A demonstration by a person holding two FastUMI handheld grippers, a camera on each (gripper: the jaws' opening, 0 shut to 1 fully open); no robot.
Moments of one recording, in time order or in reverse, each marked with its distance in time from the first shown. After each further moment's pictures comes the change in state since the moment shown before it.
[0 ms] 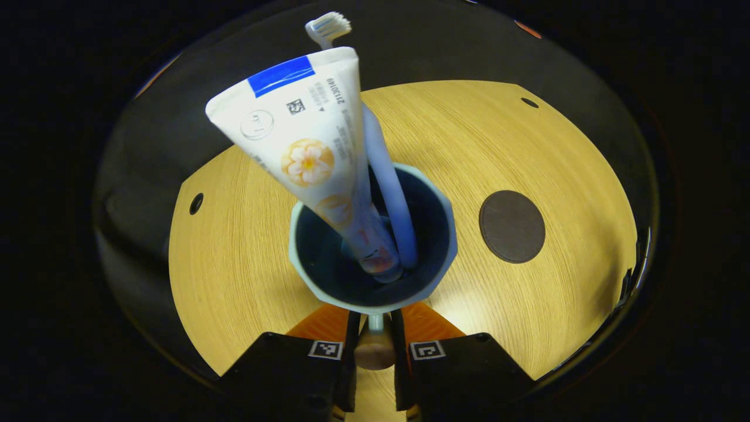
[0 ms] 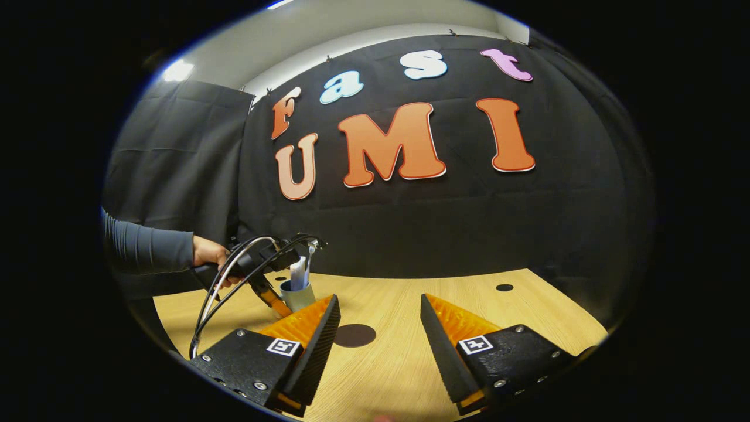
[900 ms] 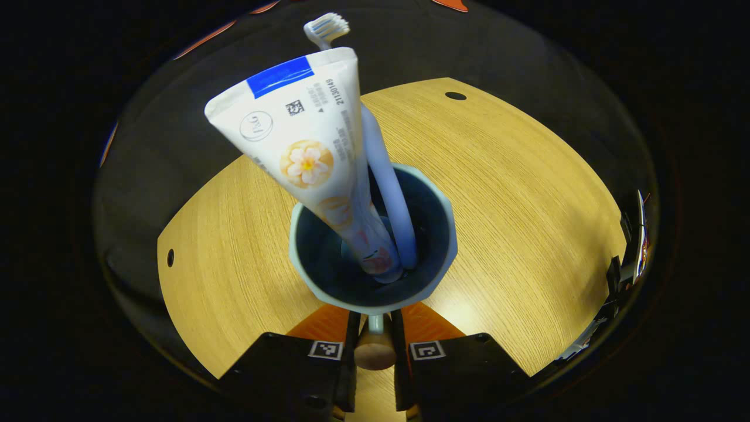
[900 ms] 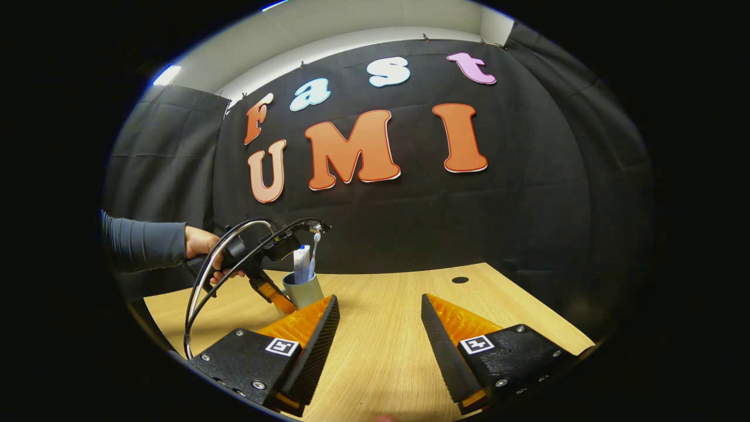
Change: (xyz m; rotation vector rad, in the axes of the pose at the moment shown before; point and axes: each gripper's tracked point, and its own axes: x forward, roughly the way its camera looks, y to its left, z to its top) left arm -0.013 0.008 0.003 0.179 -0.036 -0.095; right arm -0.061 -0.066 -0.004 0.016 0.003 -0.142
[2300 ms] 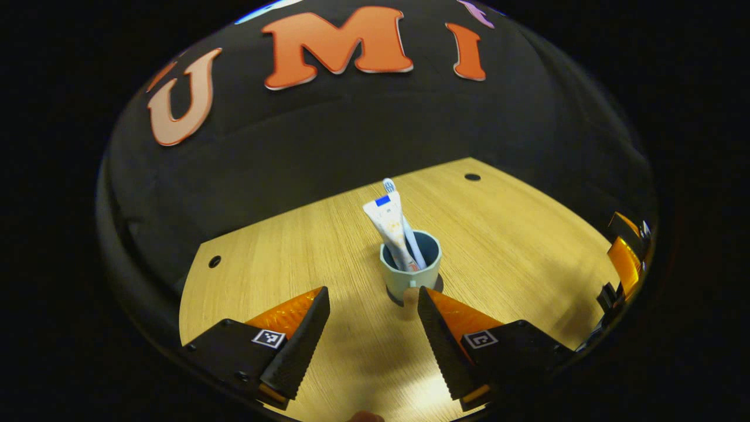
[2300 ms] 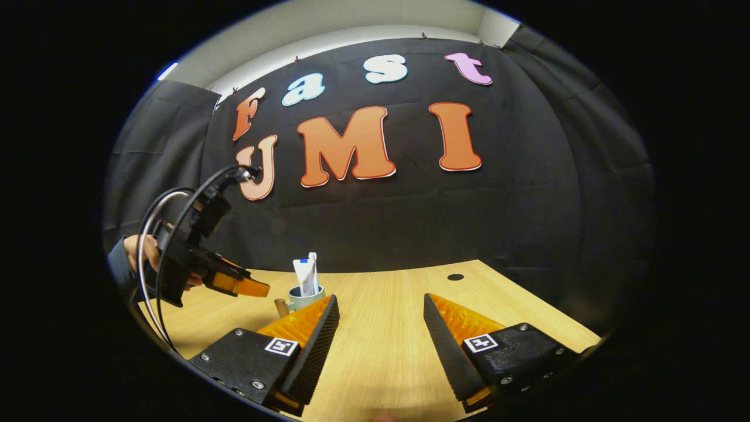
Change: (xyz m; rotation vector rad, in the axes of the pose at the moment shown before) left arm -0.164 0.045 0.002 -0.183 -0.581 0.215; right arm 0.014 0.053 0.008 -0.027 0.003 -0.071
